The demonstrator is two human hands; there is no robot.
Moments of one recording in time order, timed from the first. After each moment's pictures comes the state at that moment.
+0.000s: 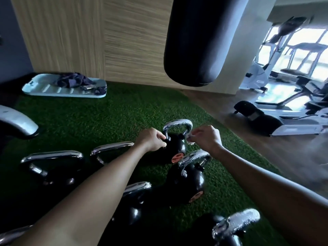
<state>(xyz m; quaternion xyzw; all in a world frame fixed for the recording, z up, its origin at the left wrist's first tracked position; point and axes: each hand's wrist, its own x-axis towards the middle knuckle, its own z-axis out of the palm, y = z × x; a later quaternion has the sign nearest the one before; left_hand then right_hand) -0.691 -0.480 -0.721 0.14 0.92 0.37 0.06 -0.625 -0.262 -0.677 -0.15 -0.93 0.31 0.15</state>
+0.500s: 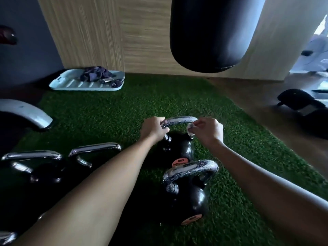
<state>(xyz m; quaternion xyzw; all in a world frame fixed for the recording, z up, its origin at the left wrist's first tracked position) -0.772 -0.376 -0.746 0.01 0.94 0.32 -0.07 -0.735 -0.180 -0.730 -0.09 -0.89 0.42 0.16</state>
